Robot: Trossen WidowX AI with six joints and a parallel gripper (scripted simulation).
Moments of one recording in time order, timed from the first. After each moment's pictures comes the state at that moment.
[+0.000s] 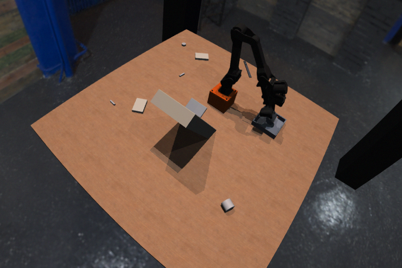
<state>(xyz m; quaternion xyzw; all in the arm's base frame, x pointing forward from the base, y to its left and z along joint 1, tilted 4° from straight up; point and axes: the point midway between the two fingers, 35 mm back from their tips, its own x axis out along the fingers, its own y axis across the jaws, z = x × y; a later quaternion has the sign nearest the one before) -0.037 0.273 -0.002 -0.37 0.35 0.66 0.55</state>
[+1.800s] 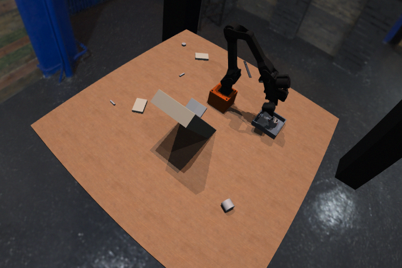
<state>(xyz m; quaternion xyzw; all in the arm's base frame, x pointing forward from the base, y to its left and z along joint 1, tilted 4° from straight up) -0.035 0.272 0.037 -0.37 0.36 0.65 0.55</state>
